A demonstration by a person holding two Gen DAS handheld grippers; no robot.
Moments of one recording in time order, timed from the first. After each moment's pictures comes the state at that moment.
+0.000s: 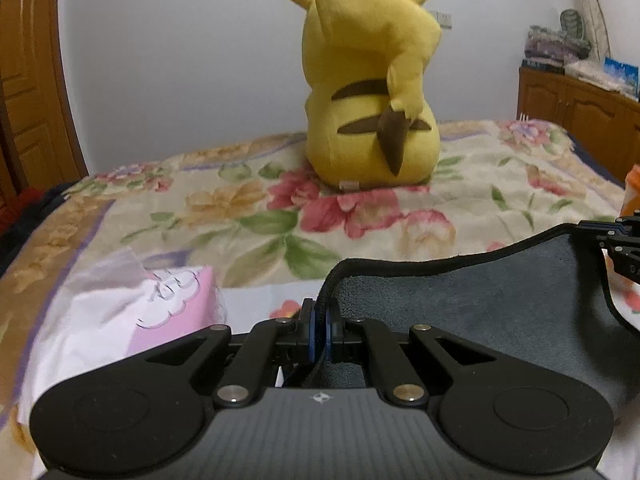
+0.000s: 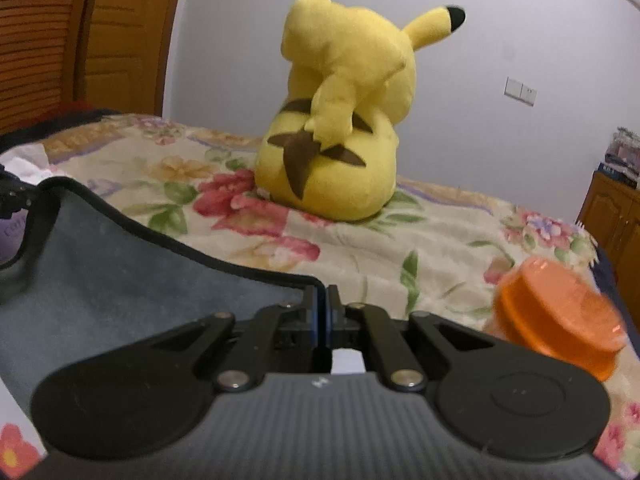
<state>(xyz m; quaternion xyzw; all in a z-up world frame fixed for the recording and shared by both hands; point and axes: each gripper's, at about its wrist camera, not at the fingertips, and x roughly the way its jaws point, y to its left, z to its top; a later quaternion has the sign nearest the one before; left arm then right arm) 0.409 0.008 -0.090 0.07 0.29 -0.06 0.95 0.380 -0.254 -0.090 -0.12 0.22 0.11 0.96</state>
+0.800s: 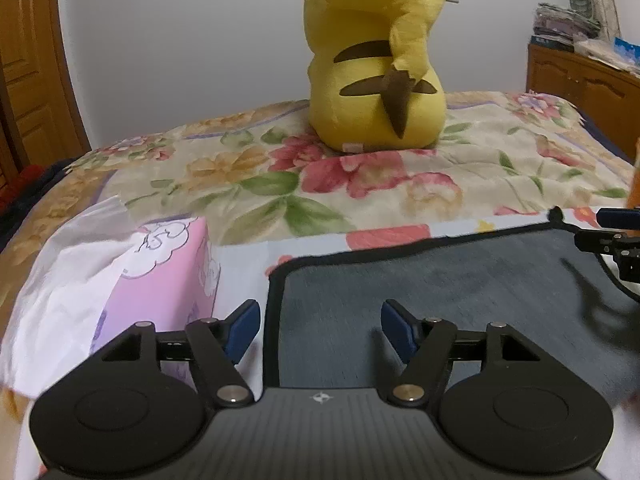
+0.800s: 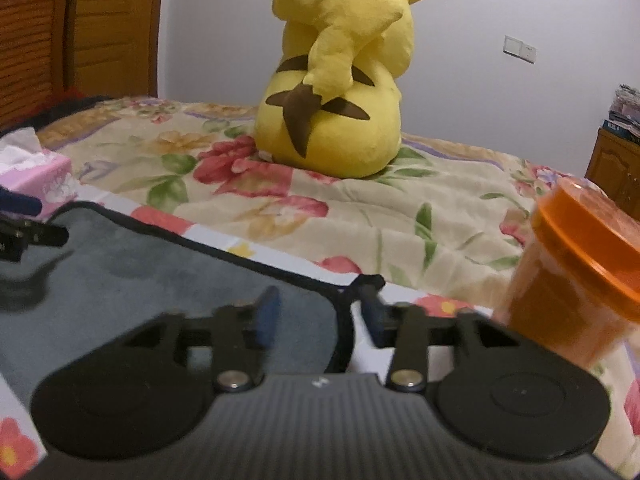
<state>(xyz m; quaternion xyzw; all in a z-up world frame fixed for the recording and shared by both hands) 0.401 0.004 -0.109 0.08 0.32 -0.05 0.94 0.379 -0.256 -0.109 -0.08 0.26 0.11 0.96</state>
